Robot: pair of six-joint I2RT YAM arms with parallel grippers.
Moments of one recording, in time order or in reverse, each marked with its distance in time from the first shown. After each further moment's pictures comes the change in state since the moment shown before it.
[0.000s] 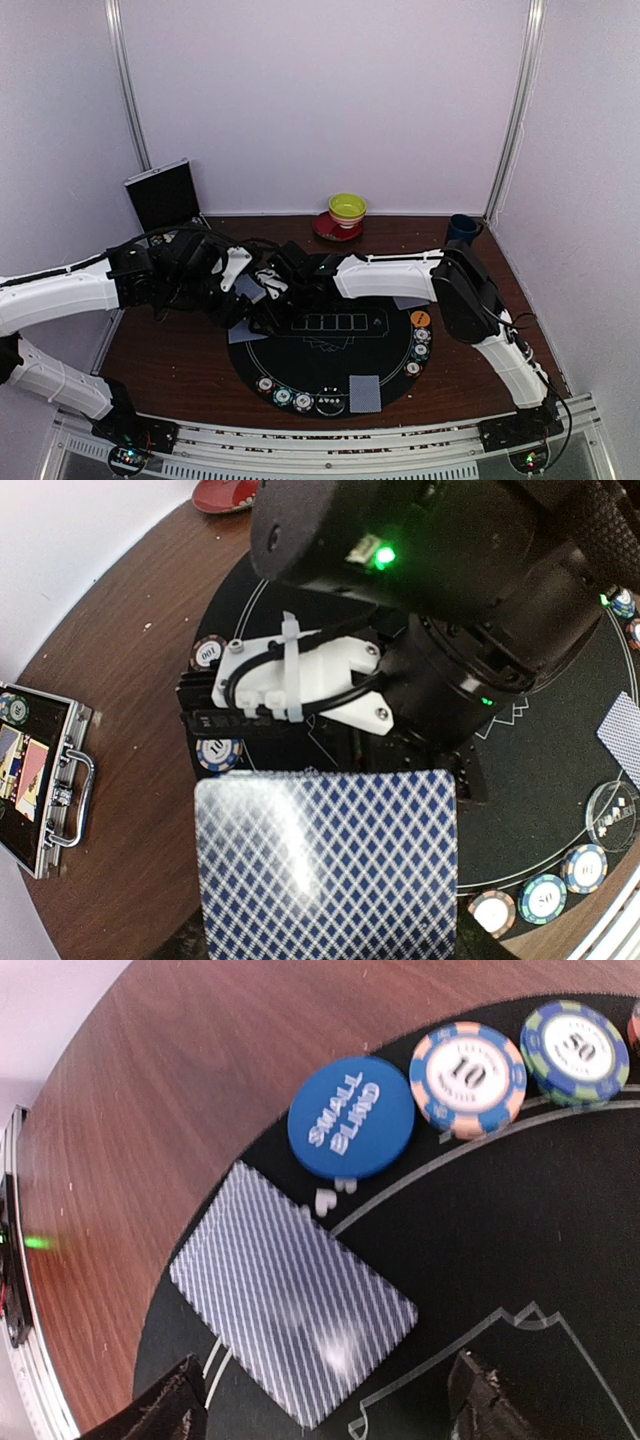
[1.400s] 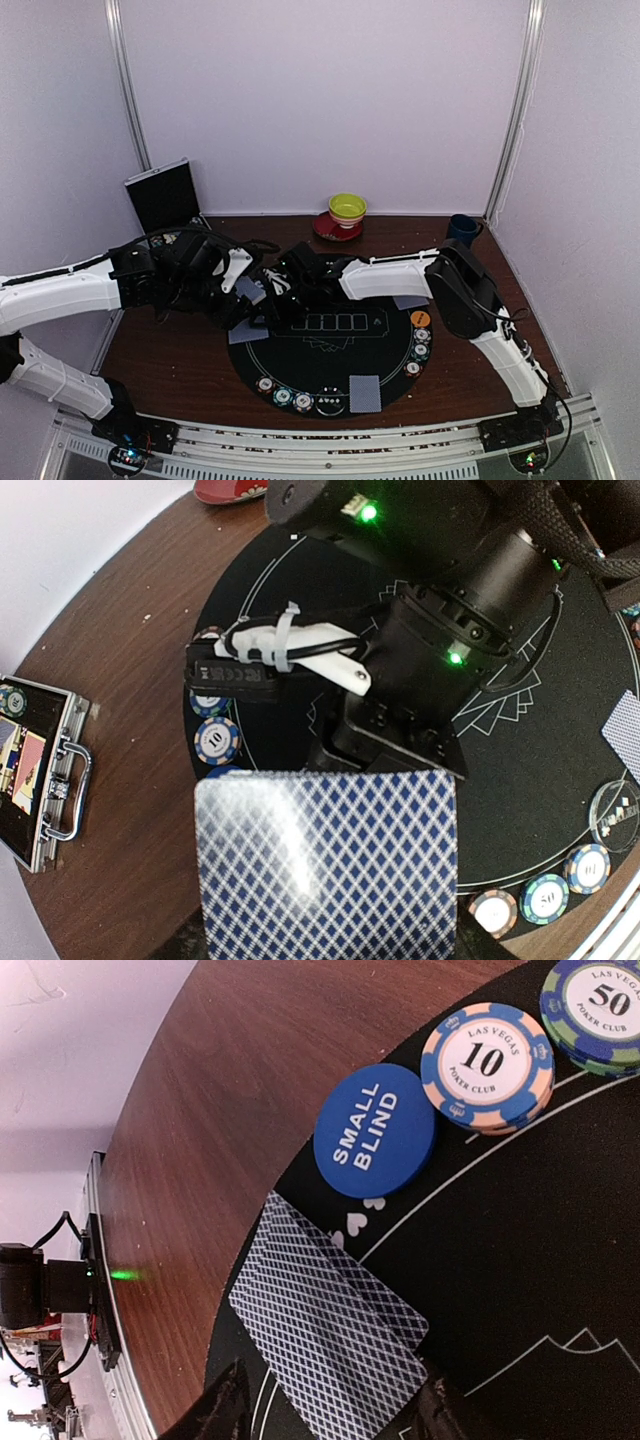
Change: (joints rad) left arm 0.000 0.011 -0.003 -0.001 -0.002 -0.011; right arm -0.047 0.021 -0.077 0.196 -0.225 0.222
